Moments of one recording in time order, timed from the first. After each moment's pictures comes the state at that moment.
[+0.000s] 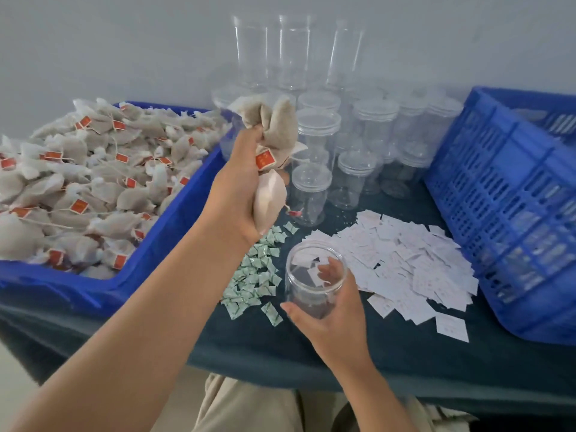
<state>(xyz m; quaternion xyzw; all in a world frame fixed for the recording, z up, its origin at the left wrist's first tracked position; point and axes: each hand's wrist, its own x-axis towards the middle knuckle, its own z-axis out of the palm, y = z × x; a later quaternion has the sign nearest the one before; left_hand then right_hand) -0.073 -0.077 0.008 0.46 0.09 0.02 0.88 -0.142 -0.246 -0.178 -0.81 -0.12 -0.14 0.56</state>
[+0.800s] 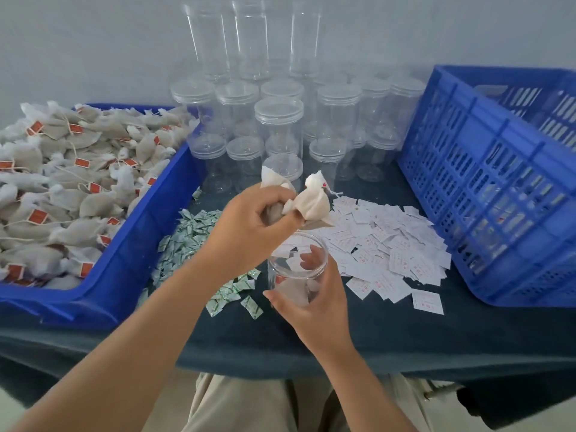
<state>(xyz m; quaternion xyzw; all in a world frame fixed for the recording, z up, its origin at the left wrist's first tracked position) -0.100 -0.101 -0.046 0.87 -0.15 0.12 0.45 -0.147 -0.252 -0.177 -0.79 -0.09 -0.18 0.58</state>
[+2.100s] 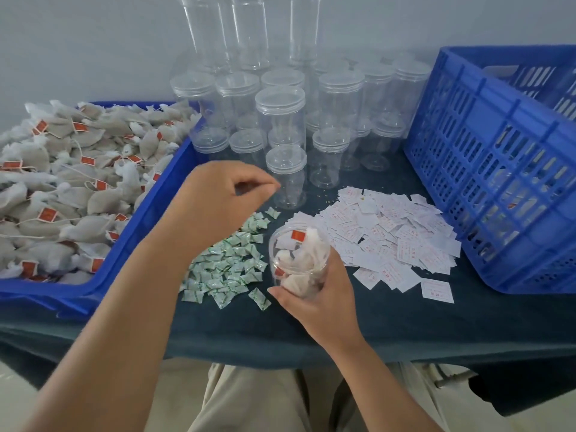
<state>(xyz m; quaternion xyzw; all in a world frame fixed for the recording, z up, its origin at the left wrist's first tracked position) -0.098 -0.063 -0.012 0.92 -0.15 0.13 0.34 -0.146 -0.254 -0.178 -0.79 -0.09 -0.18 0.59</state>
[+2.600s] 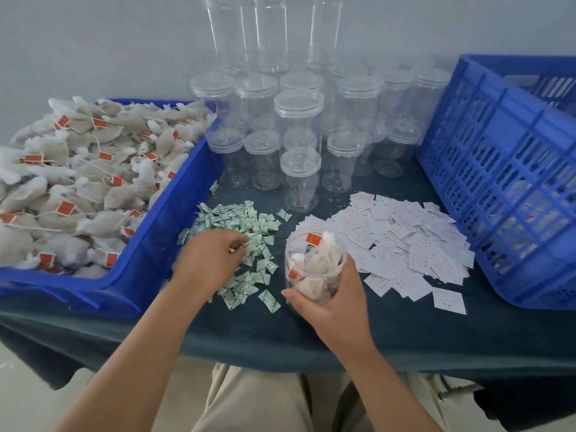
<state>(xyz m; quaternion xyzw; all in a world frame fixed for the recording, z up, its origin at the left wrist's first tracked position) -0.095 -0.010 -0.136 0.97 0.06 0.04 0.21 -0.150 -0.251 -0.172 -0.77 -0.09 -0.14 0.62</state>
